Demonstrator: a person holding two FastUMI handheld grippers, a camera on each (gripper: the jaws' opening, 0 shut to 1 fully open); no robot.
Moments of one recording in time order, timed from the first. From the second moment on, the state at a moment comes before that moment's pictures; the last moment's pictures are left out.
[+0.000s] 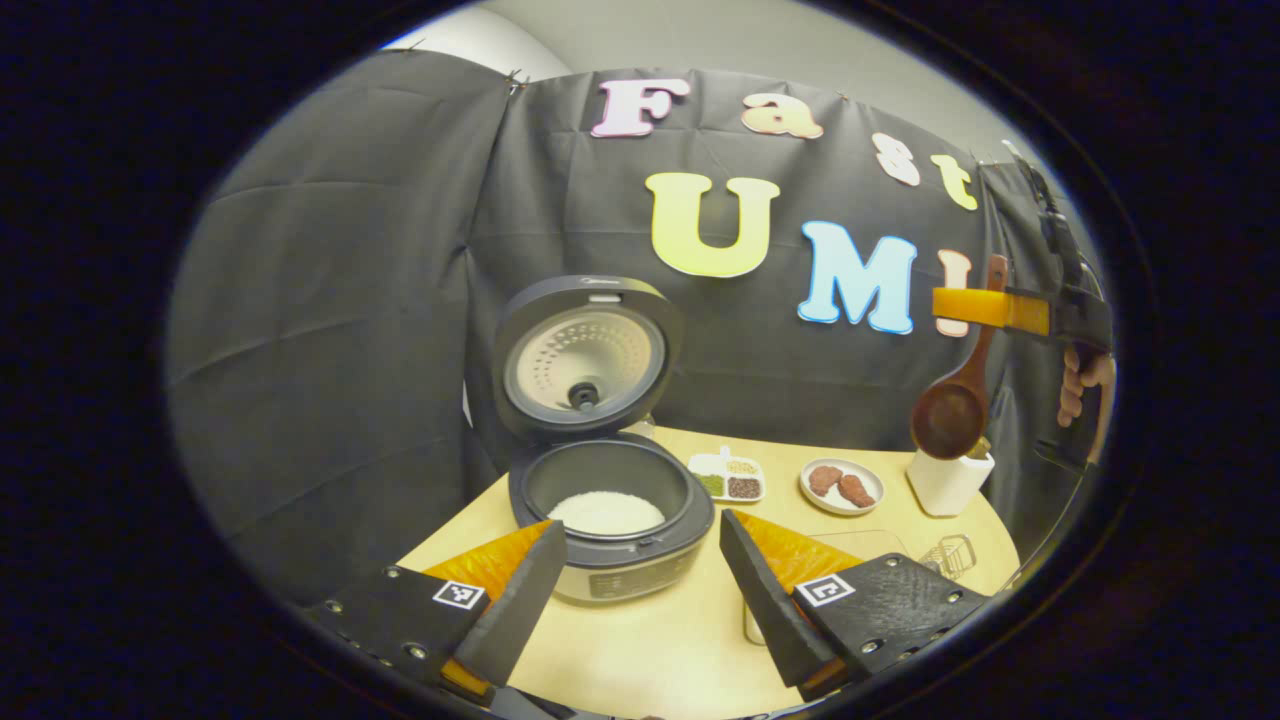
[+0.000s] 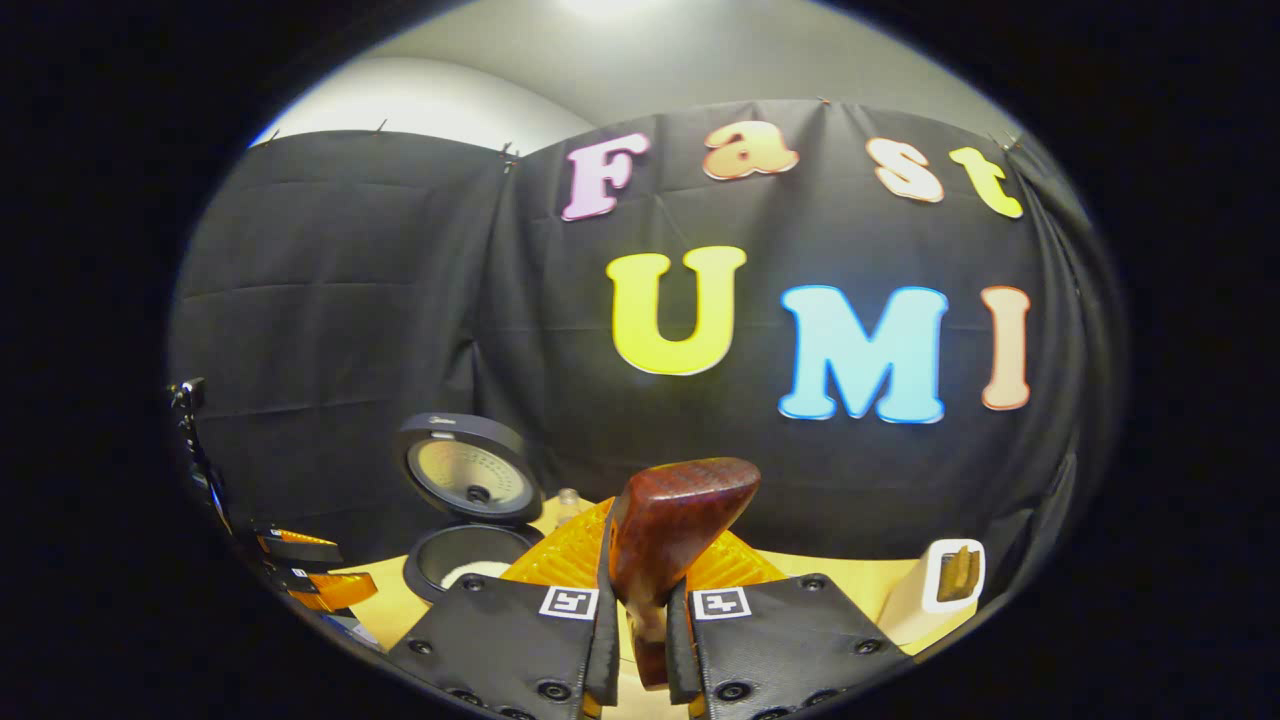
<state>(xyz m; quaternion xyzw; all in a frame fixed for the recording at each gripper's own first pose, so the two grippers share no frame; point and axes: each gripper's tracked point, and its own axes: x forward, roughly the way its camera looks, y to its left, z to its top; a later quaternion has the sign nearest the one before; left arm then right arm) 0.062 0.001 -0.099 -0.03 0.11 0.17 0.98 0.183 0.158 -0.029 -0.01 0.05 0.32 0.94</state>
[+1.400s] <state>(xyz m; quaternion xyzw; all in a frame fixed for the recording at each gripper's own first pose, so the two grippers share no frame) -0.028 -0.099 -0.120 -0.03 0.13 0.29 0.95 0.221 -0.044 -0.317 0.21 0.32 0.11 0.92</state>
